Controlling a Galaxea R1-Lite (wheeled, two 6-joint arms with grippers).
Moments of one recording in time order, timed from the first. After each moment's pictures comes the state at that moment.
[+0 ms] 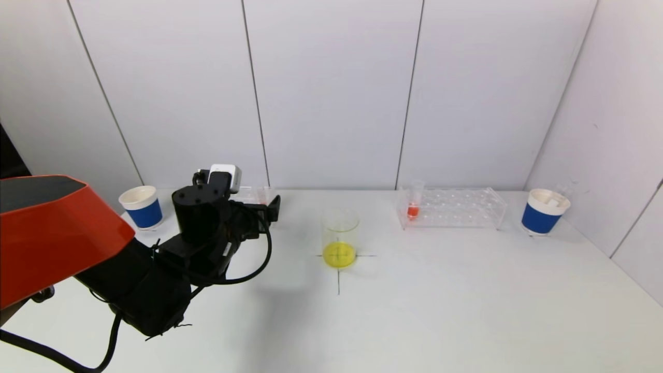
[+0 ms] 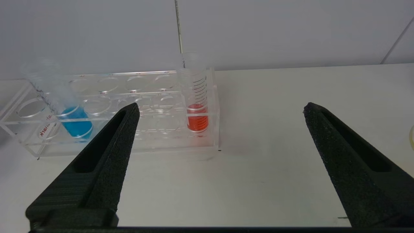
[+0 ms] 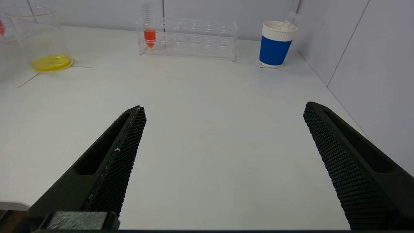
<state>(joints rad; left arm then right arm) -0.43 2.02 -0.68 -1.28 0.33 -0.06 0.00 0.00 0.00 0.00 0.01 -0.06</state>
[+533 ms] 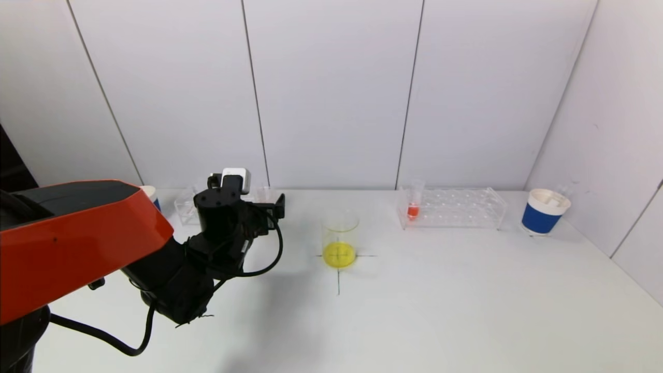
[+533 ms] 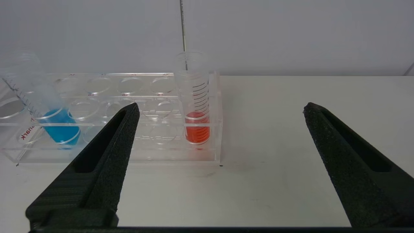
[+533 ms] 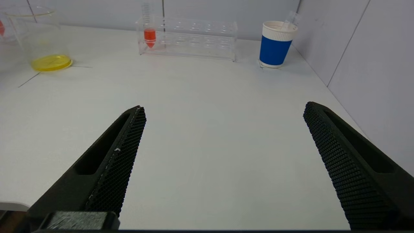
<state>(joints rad) -0.43 2.15 -0.78 -1.33 0.38 -0.07 0.00 0.00 0.00 0.00 0.01 -0.06</state>
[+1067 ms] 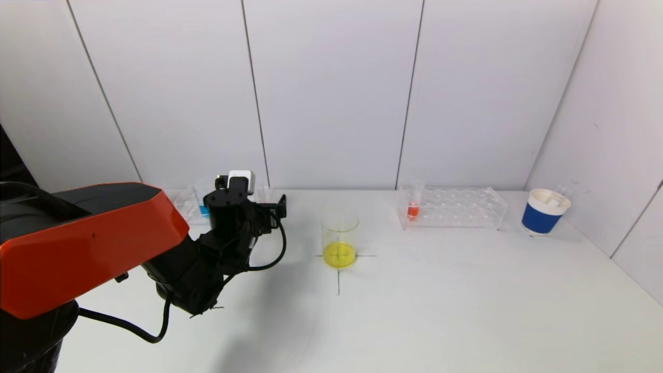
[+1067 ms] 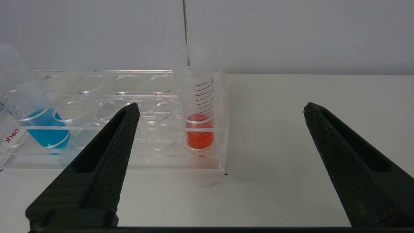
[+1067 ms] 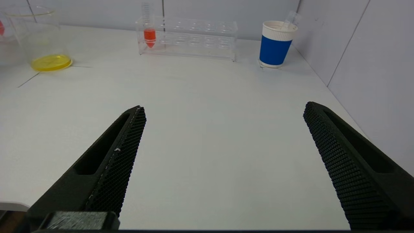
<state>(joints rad) -0.41 2.23 -0.85 -1.32 0.38 -0.07 0.00 0.00 0.00 0.00 0.01 -0.06</state>
